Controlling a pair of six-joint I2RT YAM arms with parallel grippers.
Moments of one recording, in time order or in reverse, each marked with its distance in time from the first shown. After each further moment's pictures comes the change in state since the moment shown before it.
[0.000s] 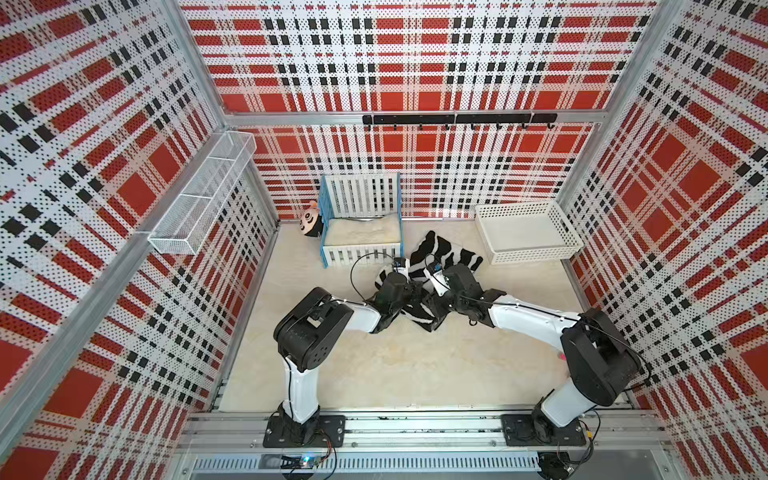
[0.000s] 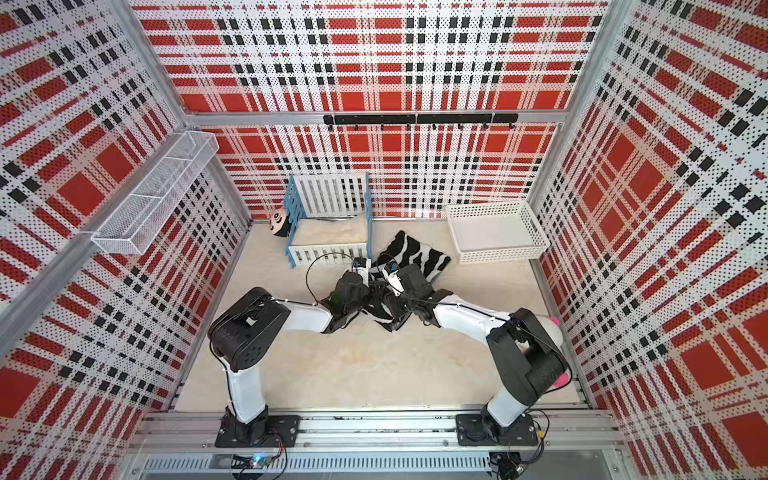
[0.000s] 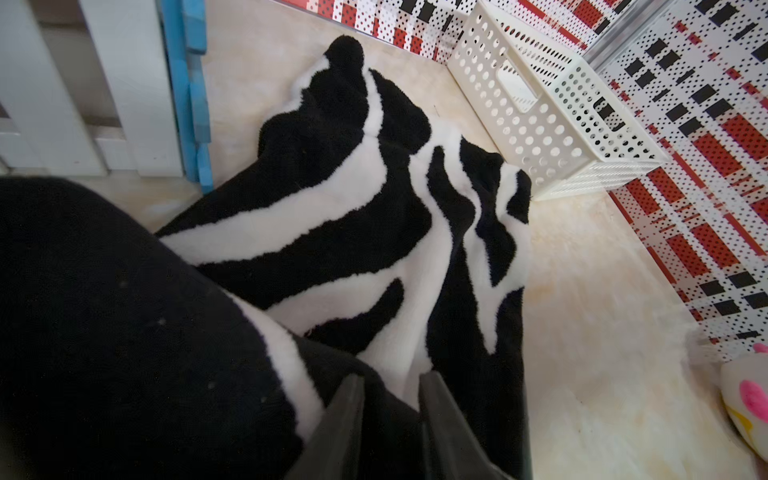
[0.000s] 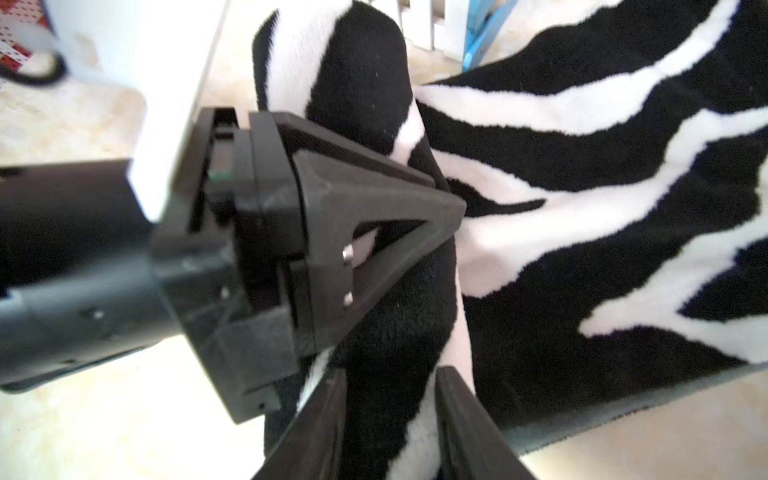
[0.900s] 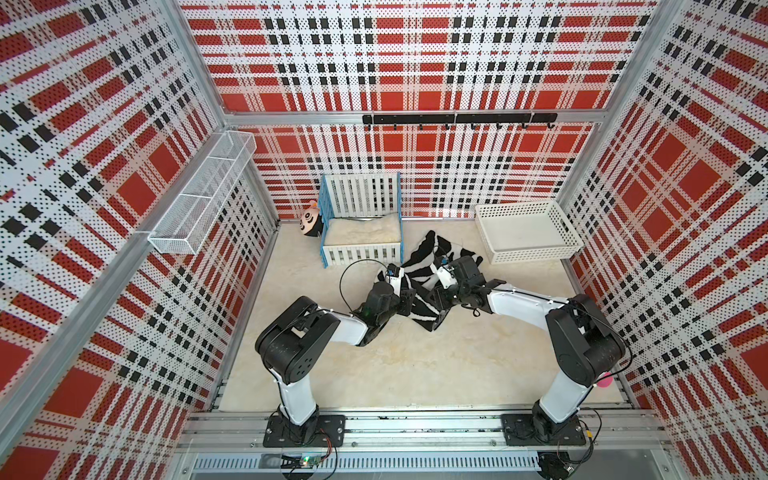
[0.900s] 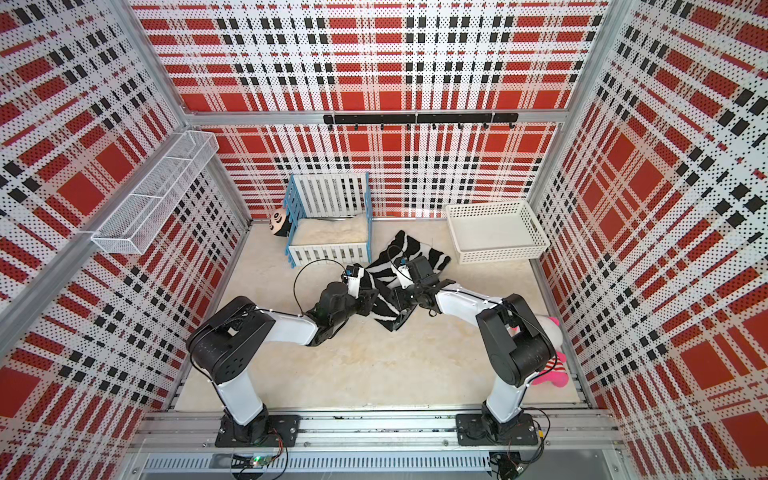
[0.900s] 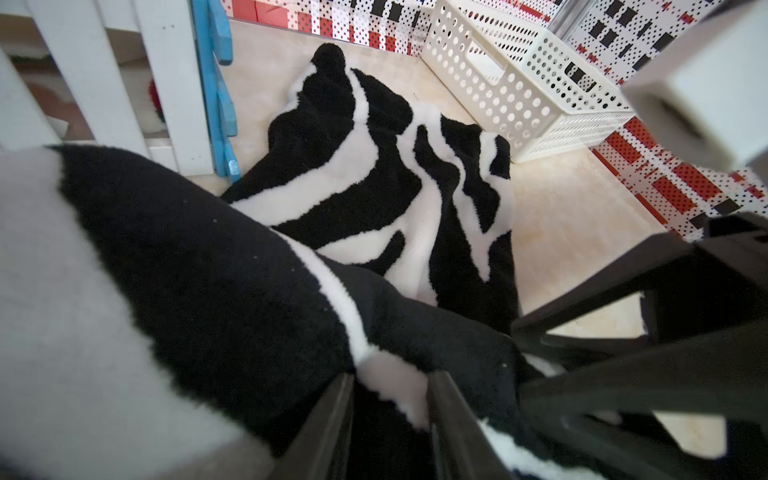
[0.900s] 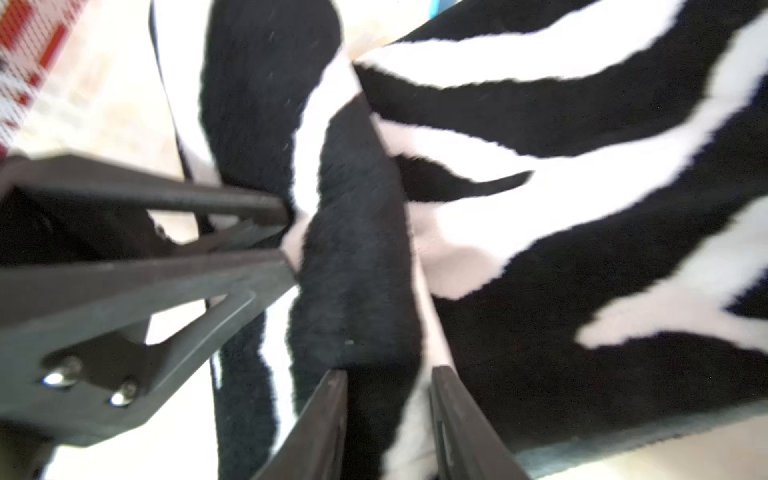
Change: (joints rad) left arm 0.018 -0.120 -0.205 0.125 0.063 0.155; right arm -0.163 0.116 0.073 -0.015 -0.176 0.065
